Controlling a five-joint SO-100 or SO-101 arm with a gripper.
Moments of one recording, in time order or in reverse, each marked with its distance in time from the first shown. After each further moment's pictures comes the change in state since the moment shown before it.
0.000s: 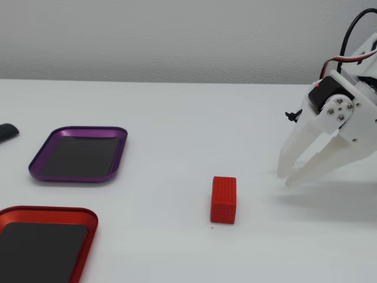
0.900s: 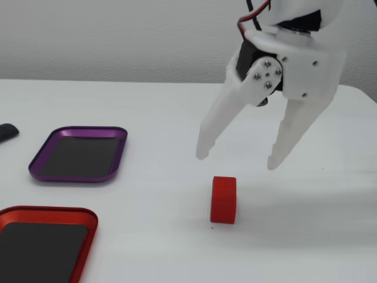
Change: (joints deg) arm -10.1 -82.6 -61.2 7.5 -0.3
